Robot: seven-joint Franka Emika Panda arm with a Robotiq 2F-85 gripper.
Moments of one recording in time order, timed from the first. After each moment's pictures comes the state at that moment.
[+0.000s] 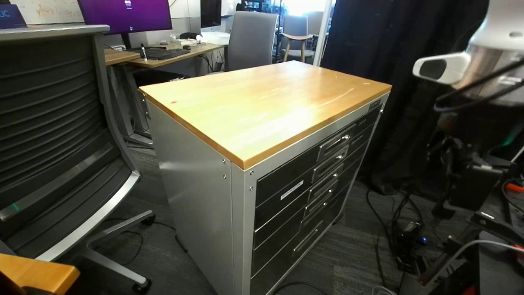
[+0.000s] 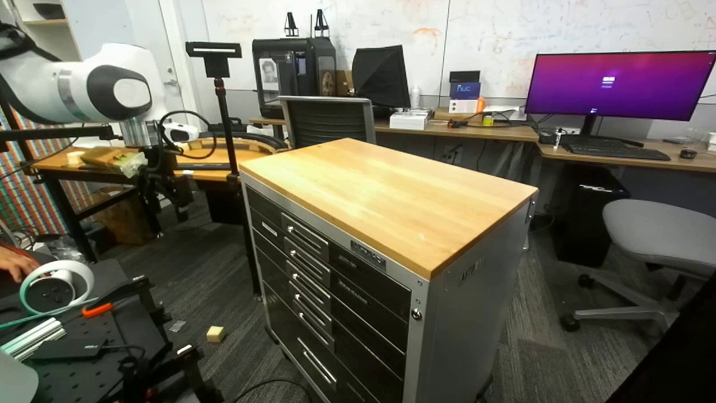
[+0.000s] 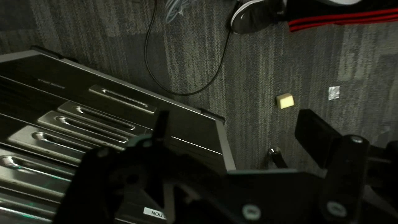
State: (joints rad) arm 0.68 -0.01 -0.03 -2.72 -0.04 2.65 0.33
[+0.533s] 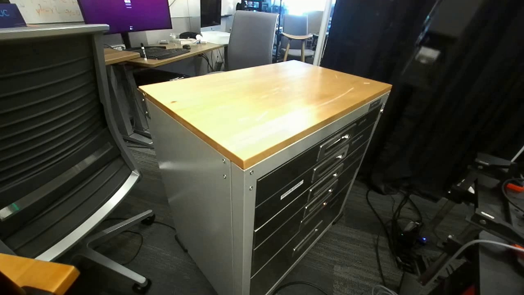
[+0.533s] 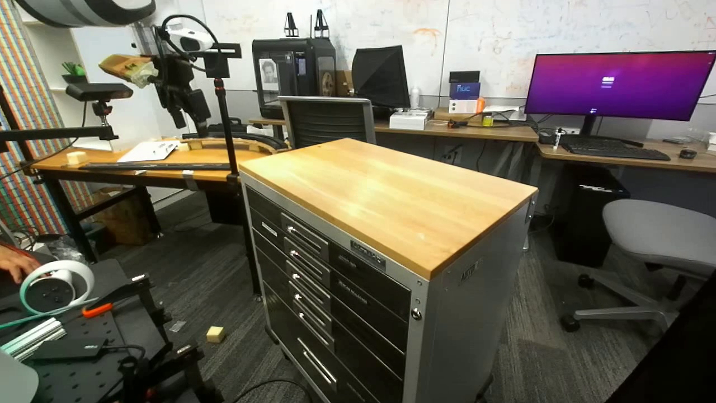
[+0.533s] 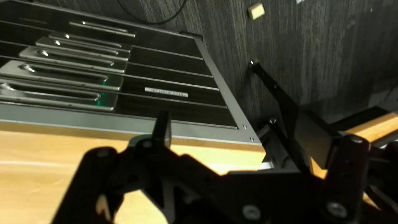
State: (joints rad) arm 0.41 -0.27 0.17 -2.52 0.10 2.45 0.32
